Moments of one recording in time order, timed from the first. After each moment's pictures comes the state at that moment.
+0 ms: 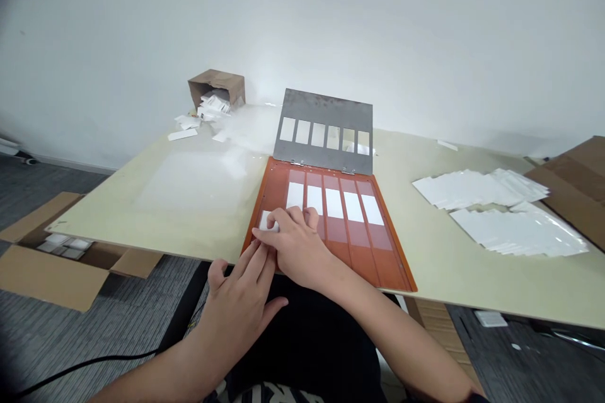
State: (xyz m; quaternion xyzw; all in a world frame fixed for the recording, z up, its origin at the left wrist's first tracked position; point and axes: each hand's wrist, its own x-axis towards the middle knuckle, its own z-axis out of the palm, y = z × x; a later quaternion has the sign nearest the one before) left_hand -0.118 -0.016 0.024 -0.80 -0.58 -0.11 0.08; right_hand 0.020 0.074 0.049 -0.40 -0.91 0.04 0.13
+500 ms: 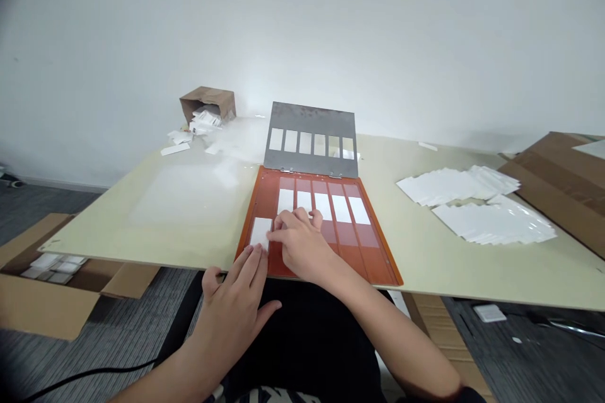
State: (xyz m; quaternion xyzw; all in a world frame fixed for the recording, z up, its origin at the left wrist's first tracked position) left_hand -0.119 -0.016 0.023 -0.79 -0.59 -0.12 0.10; right_hand 0.037 0.072 0.052 -0.46 -0.88 0.05 0.14
